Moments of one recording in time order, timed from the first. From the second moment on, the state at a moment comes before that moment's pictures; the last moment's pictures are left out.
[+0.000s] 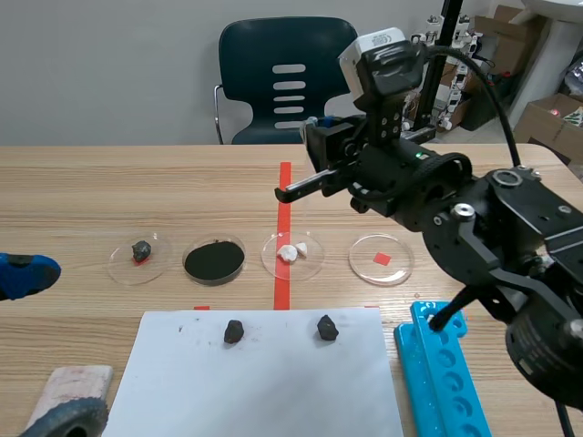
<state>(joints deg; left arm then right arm) 59.9 -31.6 -14.6 116.2 -6.7 -45.1 -38.4 1.1 12.3 -18.0 91.1 8.8 14.9 1.5</state>
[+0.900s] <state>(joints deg) 59.9 -31.6 -14.6 116.2 -6.7 -45.1 -38.4 -31.9 15.4 -3.3 125.6 8.7 14.9 0.8</state>
